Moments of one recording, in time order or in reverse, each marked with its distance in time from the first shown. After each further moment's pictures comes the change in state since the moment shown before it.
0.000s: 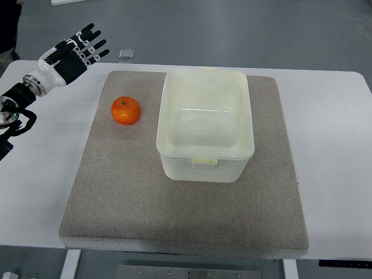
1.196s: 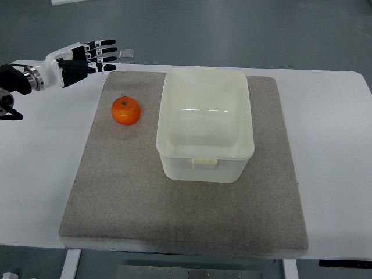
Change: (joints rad) left arm -0.055 0.111 0.029 -0.170 0.826 0.000 -0.141; right arm 0.000 0.000 0.000 0.000 0.000 0.000 0.000
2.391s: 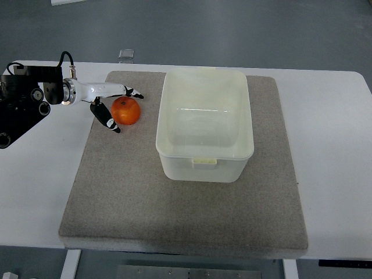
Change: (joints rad) left arm 0.002 -0.008 0.092 -0.289 1.097 0.171 -0.090; right arm 0.001 0.000 0.000 0.000 0.000 0.000 0.000
